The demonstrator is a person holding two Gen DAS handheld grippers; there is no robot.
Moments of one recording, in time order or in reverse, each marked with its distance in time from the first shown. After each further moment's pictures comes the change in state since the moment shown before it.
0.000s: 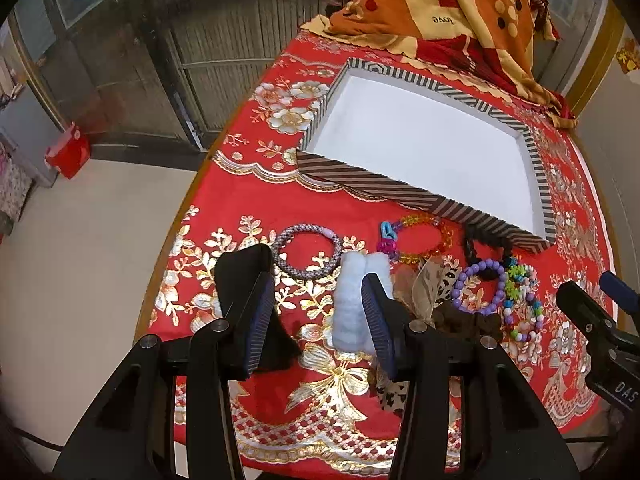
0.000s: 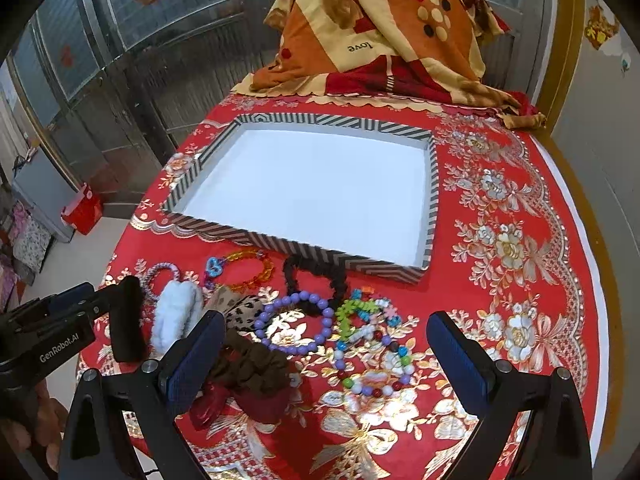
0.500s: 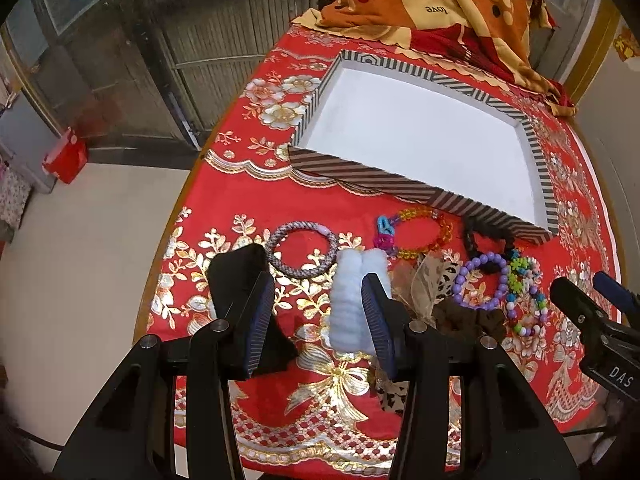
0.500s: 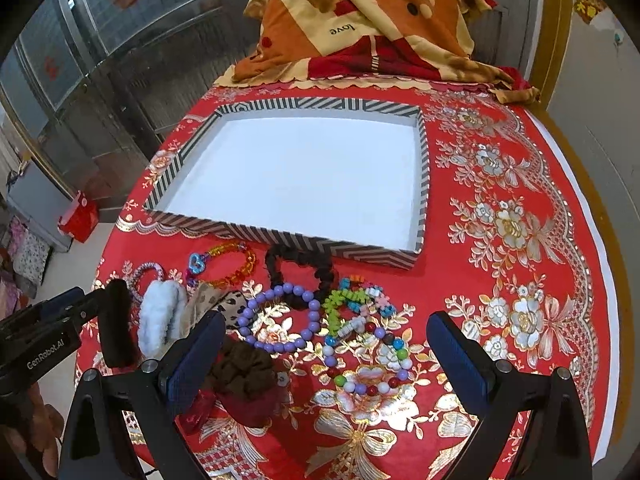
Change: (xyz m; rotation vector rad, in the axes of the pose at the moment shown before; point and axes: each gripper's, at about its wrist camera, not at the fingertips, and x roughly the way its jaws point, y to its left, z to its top) left arm 0.005 -0.005 -0.001 0.025 0.015 0.007; right arm 0.014 -0.012 -0.006 0.042 0.035 0.008
